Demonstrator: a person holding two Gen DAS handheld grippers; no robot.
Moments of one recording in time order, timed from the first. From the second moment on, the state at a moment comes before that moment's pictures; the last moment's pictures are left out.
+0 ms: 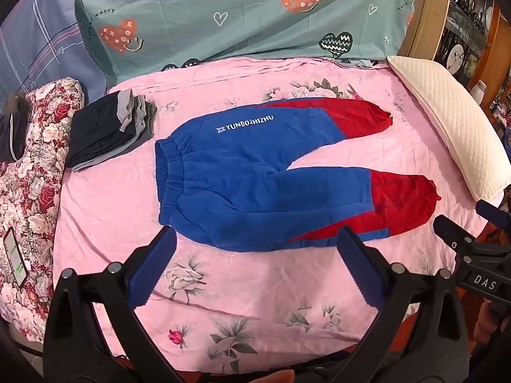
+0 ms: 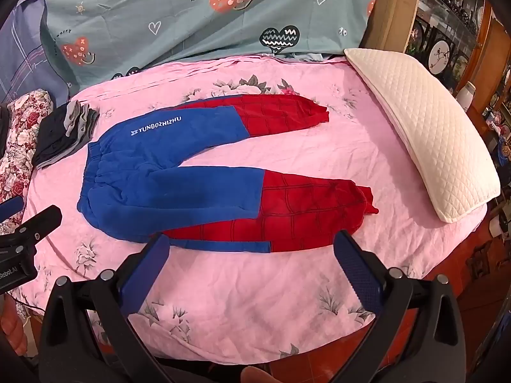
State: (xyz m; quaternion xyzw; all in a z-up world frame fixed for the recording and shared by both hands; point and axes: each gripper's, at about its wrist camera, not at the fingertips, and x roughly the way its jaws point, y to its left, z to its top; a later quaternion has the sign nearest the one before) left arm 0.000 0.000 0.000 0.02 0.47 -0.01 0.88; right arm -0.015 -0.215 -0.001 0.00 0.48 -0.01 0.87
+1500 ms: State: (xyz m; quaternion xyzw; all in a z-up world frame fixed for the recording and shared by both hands) left arm 0.012 -0.002 -0.004 0.01 0.48 -0.02 0.88; right arm -0.005 -0.214 -0.006 0.00 0.49 -0.01 0.87
